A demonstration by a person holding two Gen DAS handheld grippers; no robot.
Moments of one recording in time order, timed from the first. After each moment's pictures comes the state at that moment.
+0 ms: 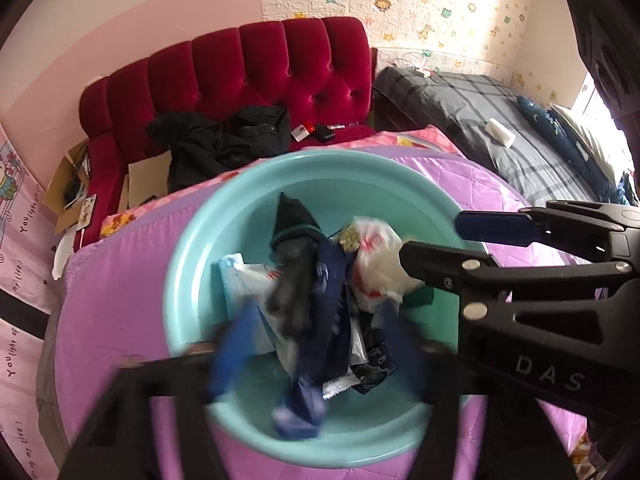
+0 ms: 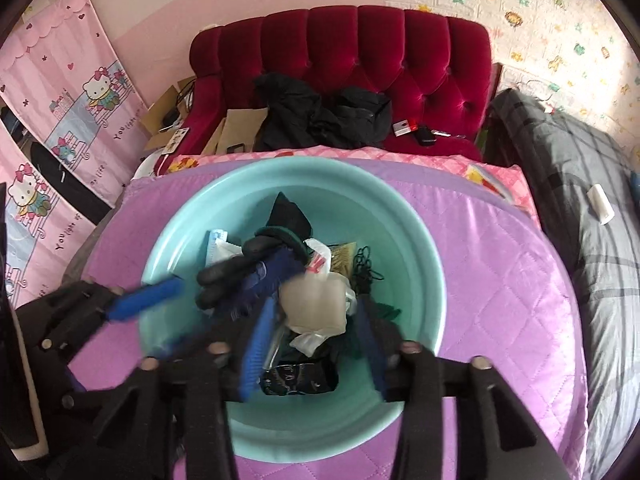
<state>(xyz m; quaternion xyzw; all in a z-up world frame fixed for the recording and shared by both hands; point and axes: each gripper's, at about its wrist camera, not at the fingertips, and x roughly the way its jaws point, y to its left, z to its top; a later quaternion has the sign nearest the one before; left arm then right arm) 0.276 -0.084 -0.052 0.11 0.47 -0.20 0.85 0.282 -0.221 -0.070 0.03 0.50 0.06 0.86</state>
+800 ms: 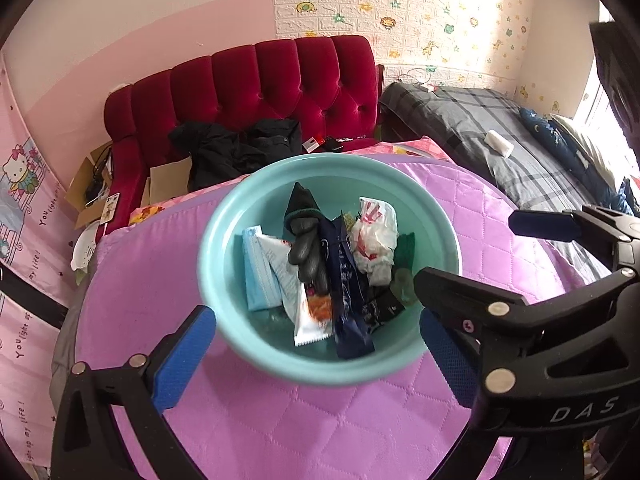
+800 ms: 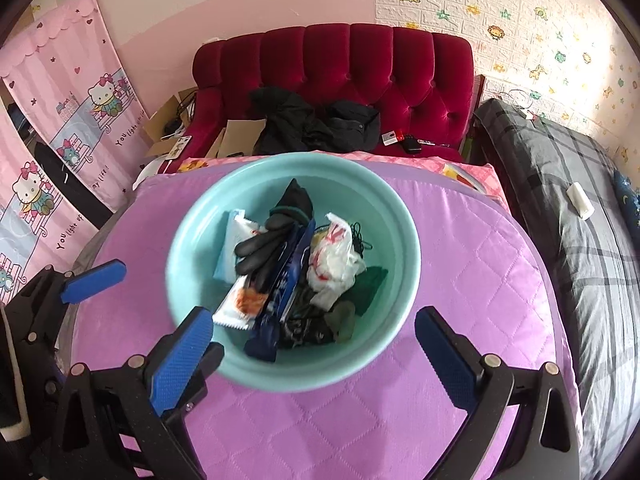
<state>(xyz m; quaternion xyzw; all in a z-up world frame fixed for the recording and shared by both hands) 0.208 -0.066 -0.017 0.10 0.45 -0.18 0.87 0.207 -0.217 -0.038 0.03 0.48 0.04 0.88</state>
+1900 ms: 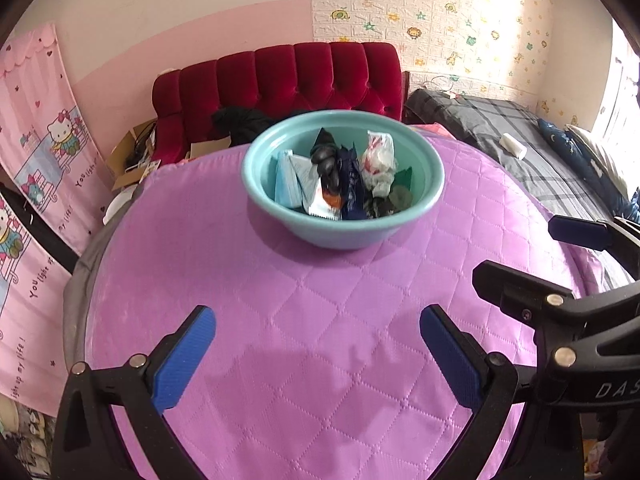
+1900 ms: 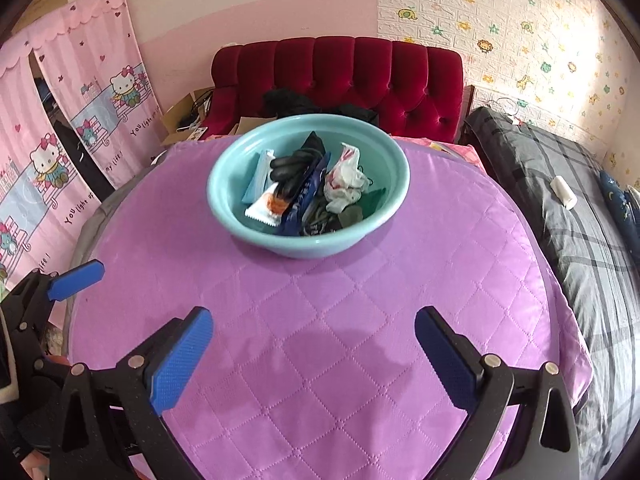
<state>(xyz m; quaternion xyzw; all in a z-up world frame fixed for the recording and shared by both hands) 0.069 -0.027 -0.039 0.08 0.43 -0.12 0.89 0.053 -0.198 -0.056 0.01 0.44 0.04 0.89</state>
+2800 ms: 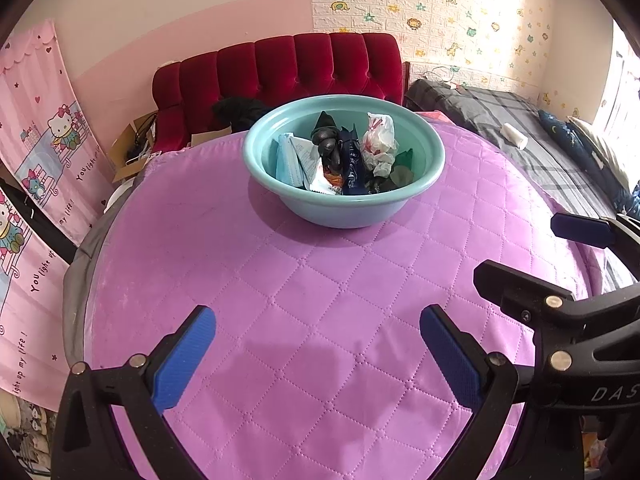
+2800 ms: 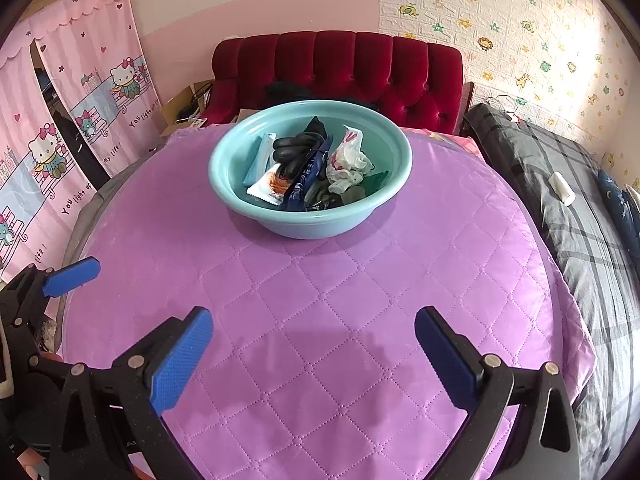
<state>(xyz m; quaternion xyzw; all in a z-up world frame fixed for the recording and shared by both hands) 0.060 -0.023 -0.053 0.08 0.44 -0.12 0.88 0.042 -0.192 -0.070 0.00 0.45 0.04 0.89</state>
